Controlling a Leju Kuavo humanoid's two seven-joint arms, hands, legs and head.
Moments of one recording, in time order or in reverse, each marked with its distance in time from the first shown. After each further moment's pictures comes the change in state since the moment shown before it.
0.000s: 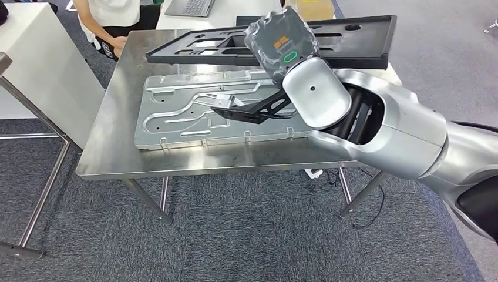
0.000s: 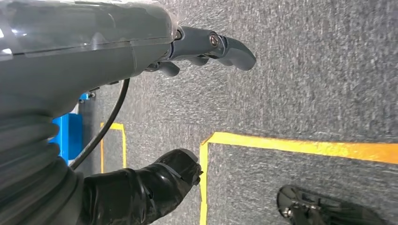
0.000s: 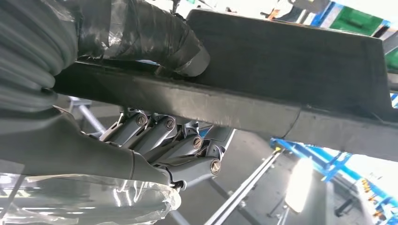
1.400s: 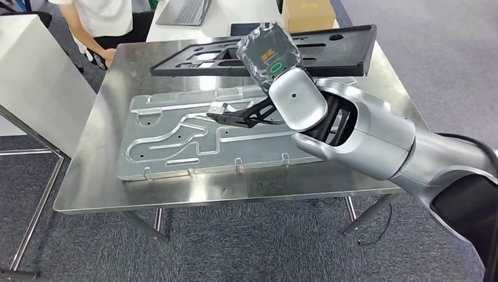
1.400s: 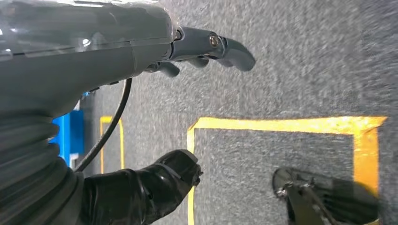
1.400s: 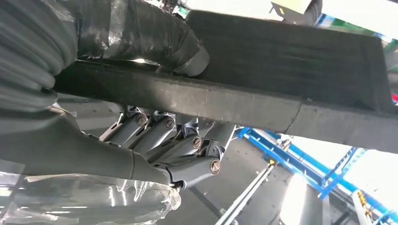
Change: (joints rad) left arm 0.000 -0.010 -0.001 0.000 -0.014 0.008 0.009; right arm 0.067 0.083 -0.005 0.112 0.082 -0.049 -0.051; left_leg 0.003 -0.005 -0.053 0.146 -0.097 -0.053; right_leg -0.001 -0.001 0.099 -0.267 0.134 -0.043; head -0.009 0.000
